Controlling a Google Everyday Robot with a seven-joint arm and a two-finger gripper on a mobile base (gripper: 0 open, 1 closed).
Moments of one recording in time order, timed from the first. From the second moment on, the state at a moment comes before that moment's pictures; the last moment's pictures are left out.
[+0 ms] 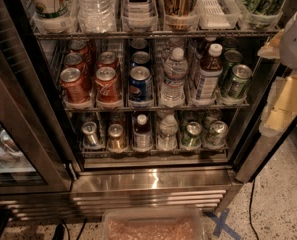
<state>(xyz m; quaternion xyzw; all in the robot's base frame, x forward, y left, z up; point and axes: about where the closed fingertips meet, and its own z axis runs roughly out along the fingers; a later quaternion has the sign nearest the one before) 0.438 -0.217 0.976 -0.60 0.78 -0.03 0.16</state>
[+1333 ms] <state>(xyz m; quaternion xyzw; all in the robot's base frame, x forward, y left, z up) 0.396 -0.175 0.828 -0.62 0.78 0.05 0.09</state>
